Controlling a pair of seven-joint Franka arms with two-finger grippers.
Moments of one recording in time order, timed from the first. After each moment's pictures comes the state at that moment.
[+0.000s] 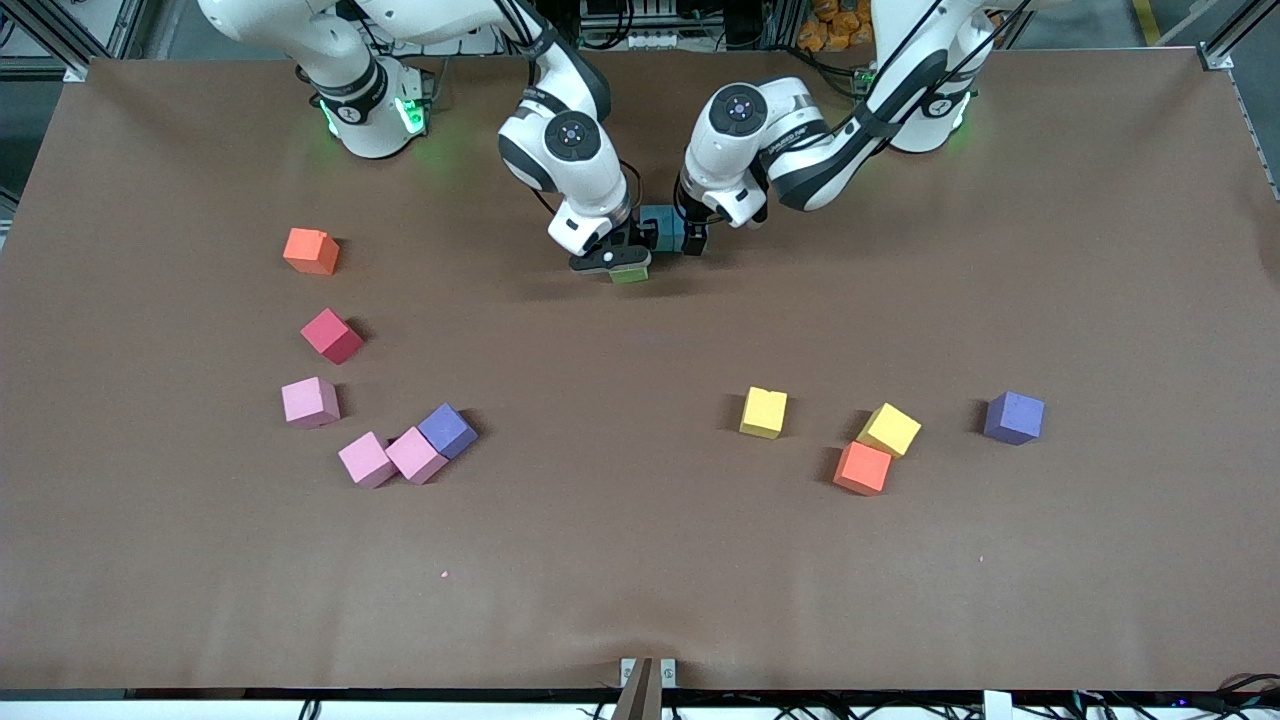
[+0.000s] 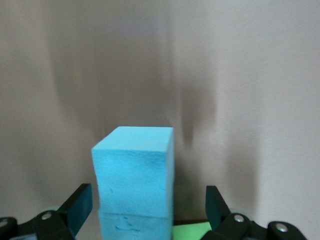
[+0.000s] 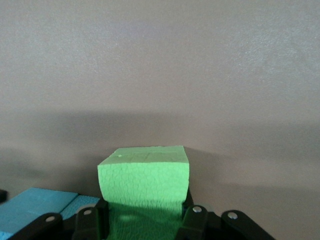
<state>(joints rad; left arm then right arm) -0.08 0.39 -0.88 -2.33 0.25 2.59 -2.69 0.68 0.43 0.28 -2.17 0.01 2.68 0.86</state>
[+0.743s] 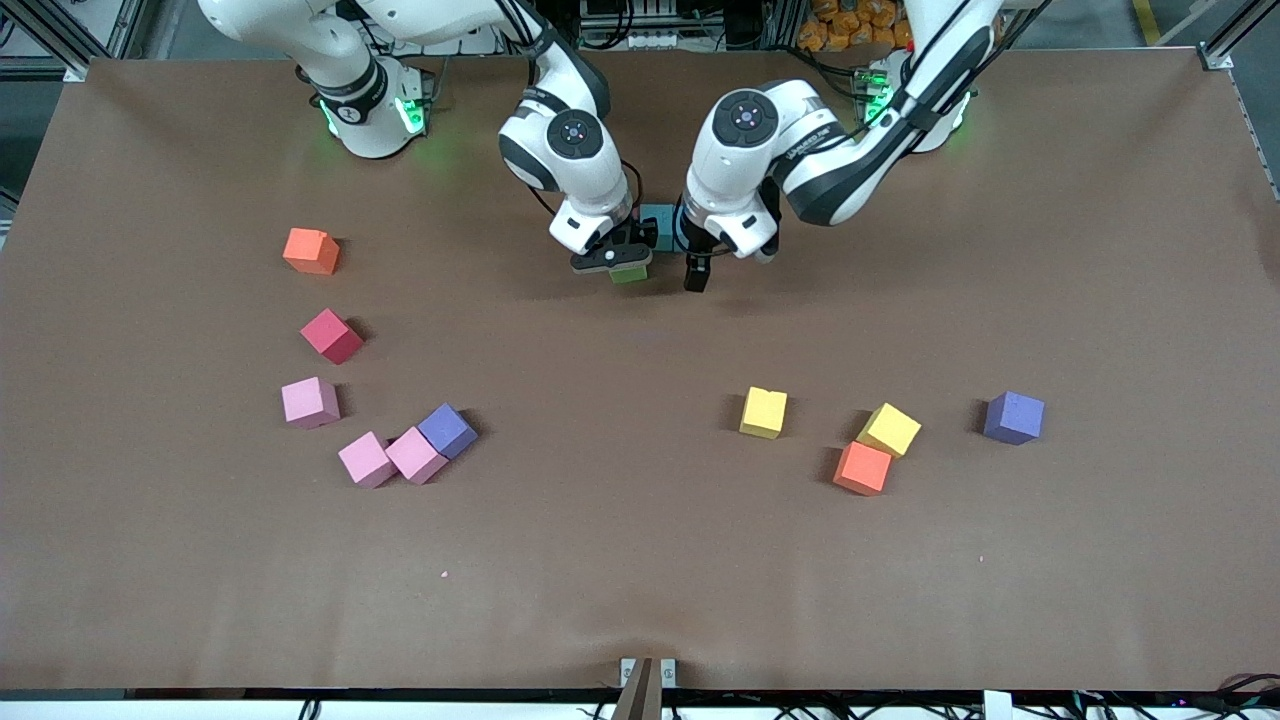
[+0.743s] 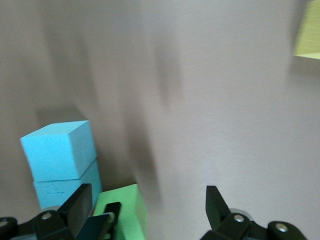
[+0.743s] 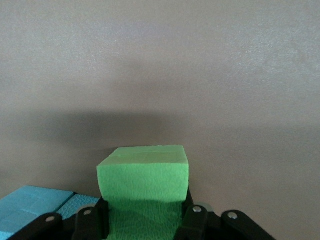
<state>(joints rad) 0.01 0.36 -0.87 -2.12 0.25 2.42 -2.44 0.68 0.43 0.28 -2.18 -0.02 2.68 0.87</state>
